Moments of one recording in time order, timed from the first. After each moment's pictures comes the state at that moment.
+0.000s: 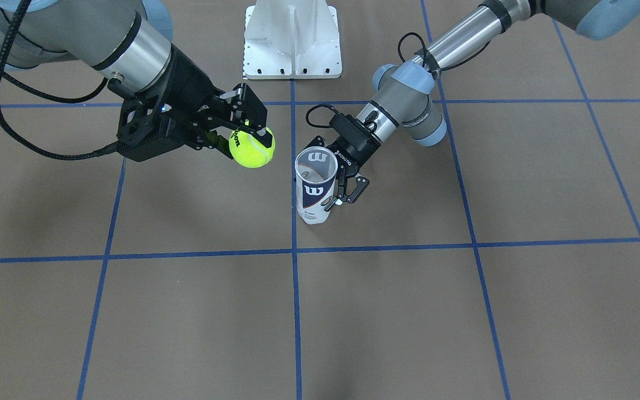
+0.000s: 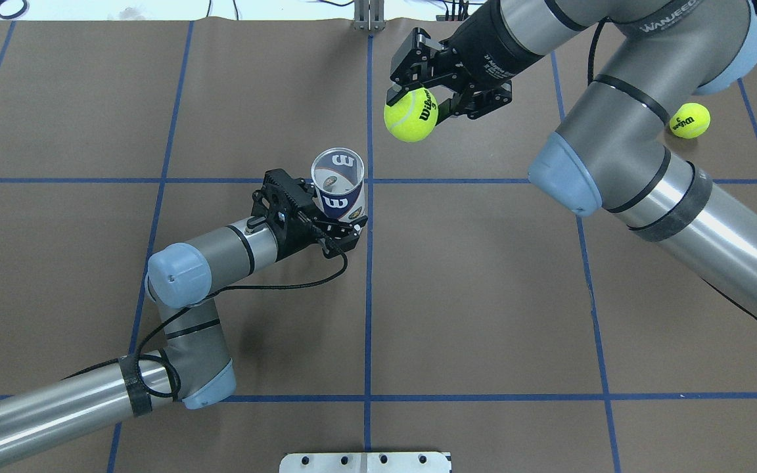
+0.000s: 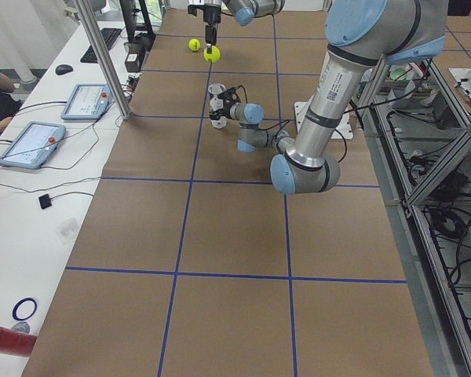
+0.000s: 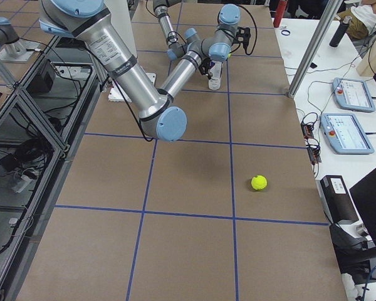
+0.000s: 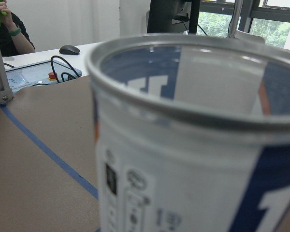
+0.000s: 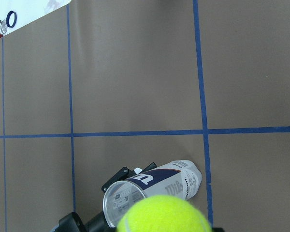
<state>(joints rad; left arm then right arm) -0.43 -2.17 -1.26 -3.01 -1.39 -0.51 0.88 -0.85 1.73 -1.21 2.33 1.38</state>
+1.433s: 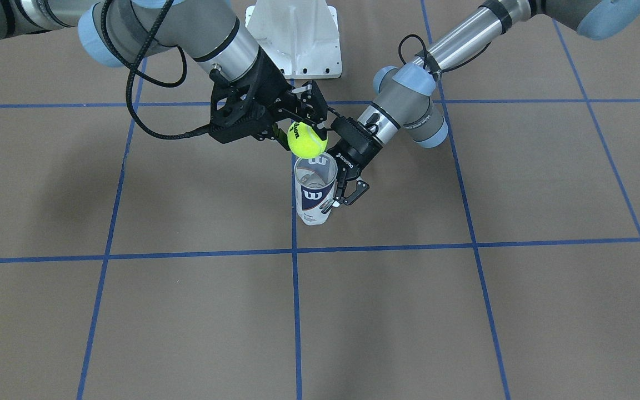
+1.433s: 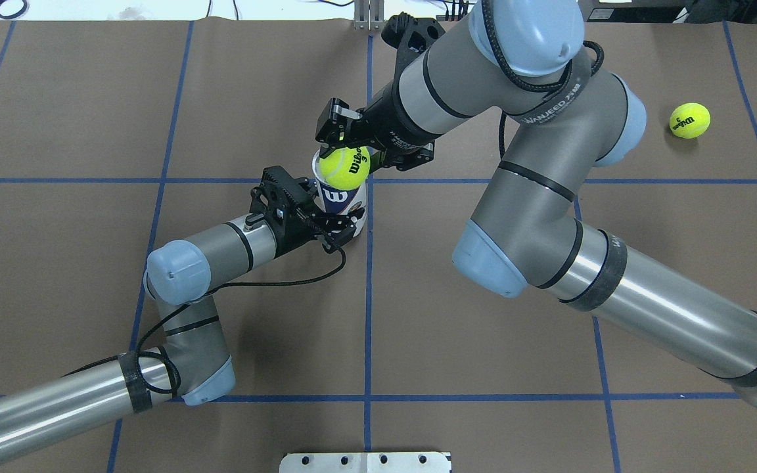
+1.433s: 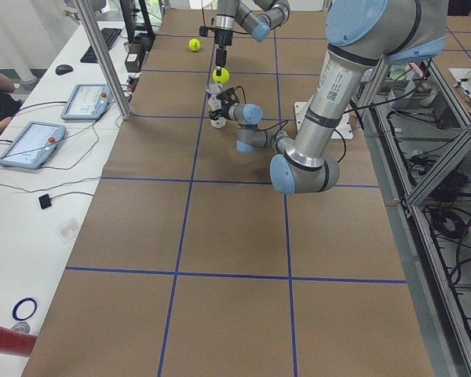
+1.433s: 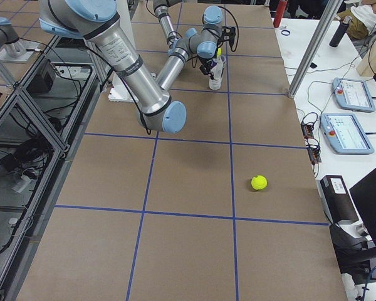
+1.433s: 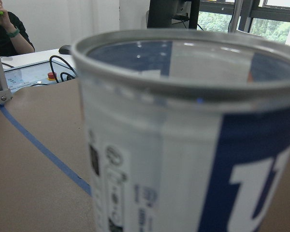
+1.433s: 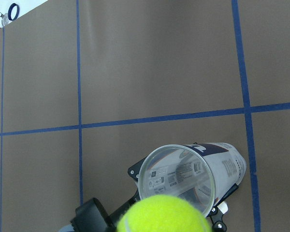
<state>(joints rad) -0.44 -2.17 -1.25 -3.01 -1.39 -0.51 0.70 -0.79 1.70 -1.22 2.11 1.43</state>
